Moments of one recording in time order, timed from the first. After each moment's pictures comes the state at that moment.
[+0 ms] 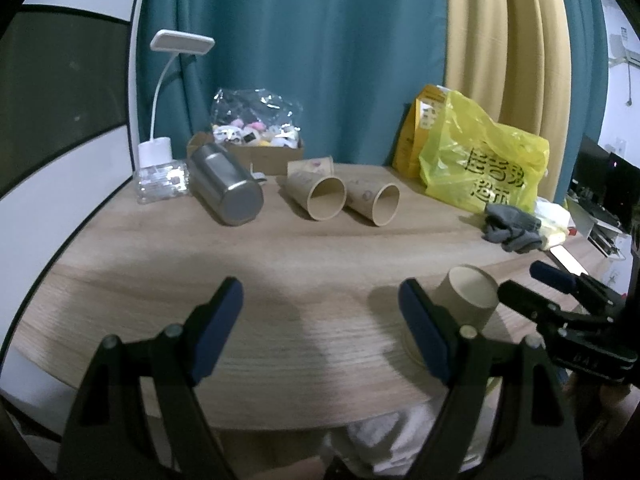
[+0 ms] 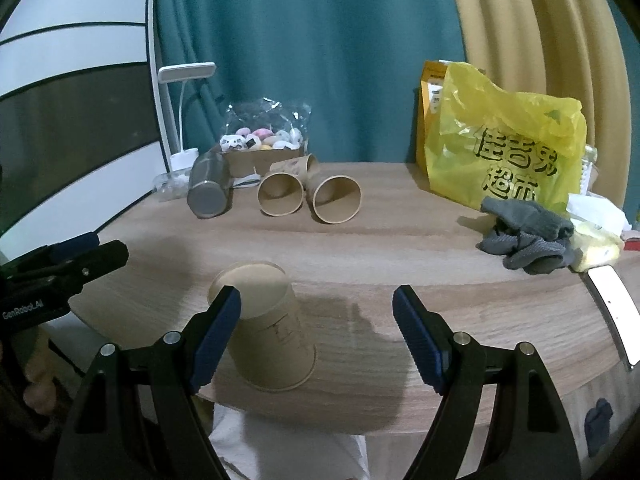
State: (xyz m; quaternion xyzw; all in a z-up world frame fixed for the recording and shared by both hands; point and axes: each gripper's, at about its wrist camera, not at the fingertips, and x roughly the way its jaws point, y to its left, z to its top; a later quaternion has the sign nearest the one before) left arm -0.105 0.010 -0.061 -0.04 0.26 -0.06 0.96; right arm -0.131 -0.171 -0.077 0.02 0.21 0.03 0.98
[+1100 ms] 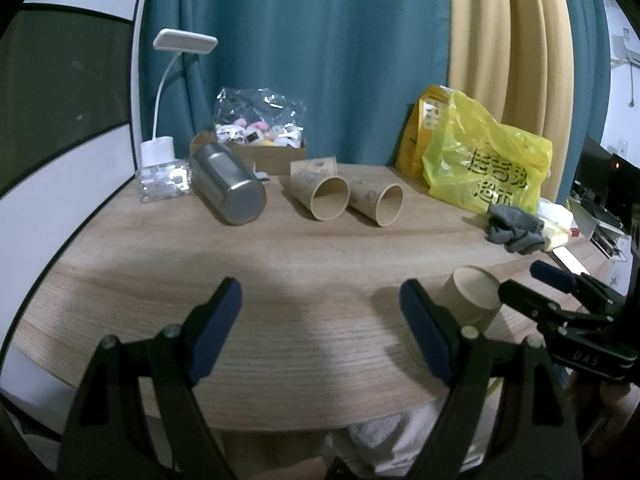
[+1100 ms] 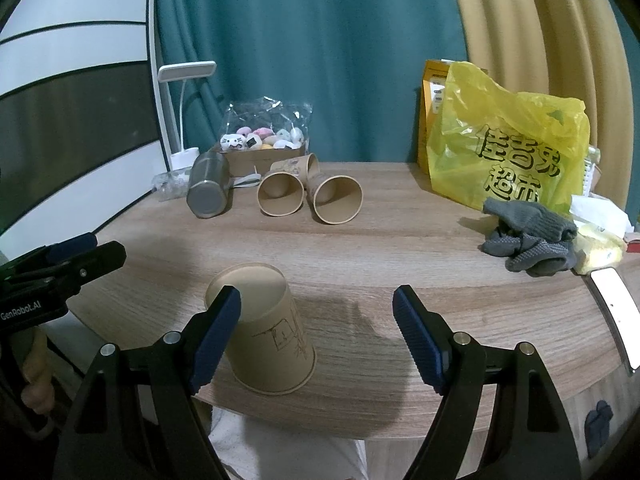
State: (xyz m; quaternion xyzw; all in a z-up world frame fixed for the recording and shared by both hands) left arm -0.103 0.012 -0.062 -0.04 0.26 -0.05 0.96; right arm -0.128 -0.170 -0.076 0.02 0.21 0.03 0.98
